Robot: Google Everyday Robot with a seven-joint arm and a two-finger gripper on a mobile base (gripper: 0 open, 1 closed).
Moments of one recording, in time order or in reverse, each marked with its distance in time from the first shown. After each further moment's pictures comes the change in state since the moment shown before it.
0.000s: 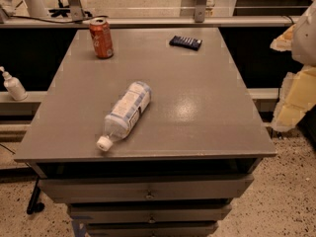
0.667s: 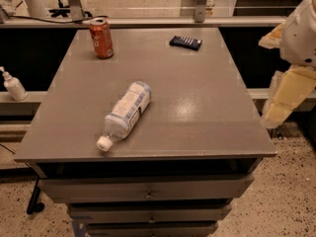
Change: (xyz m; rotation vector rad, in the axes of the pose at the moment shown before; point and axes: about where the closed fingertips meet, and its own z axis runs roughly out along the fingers) arm -0.019 -0.004 0.008 0.014 -0.045 -0.046
